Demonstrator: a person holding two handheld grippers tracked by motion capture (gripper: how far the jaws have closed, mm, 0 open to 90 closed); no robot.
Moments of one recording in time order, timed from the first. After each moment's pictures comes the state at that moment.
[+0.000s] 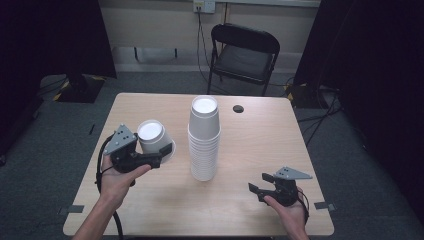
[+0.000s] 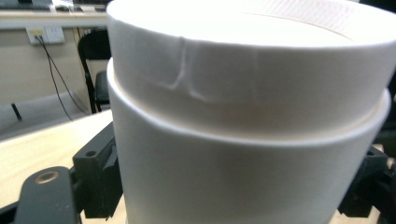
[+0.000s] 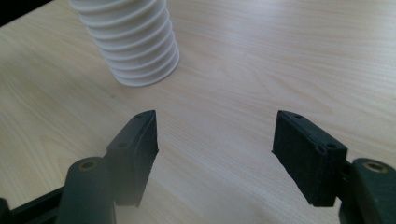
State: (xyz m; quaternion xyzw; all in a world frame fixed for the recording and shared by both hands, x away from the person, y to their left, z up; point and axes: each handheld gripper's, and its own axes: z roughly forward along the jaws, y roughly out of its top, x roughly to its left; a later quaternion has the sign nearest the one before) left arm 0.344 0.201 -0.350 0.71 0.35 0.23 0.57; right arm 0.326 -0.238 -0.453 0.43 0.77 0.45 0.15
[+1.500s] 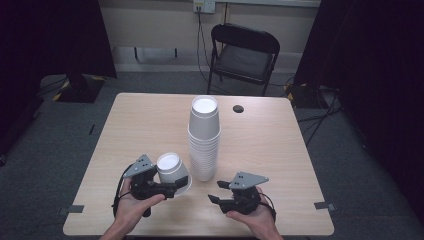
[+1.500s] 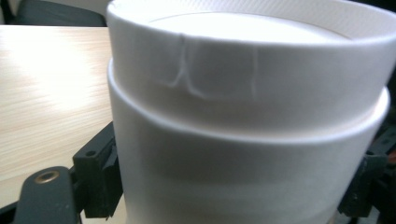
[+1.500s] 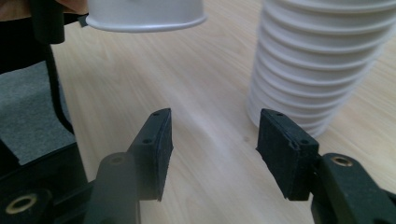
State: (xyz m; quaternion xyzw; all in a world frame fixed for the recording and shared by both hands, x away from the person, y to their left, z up) left arm 0.316 0.167 -0.414 0.71 0.37 0.08 0.59; right arm 0.304 -0.128 -0.428 0.26 0.84 0.47 0.10
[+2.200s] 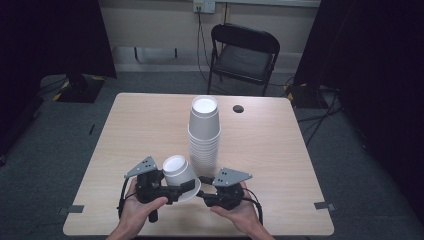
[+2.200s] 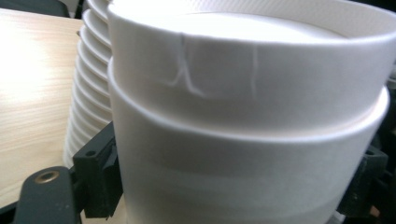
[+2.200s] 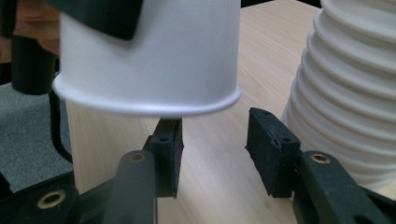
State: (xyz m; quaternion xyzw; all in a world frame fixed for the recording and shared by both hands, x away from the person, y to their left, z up) left arm 0.309 0.155 -0.409 0.69 0.37 0.01 0.62; right arm 0.315 -0.088 -0.425 0.22 0.83 0.51 0.12
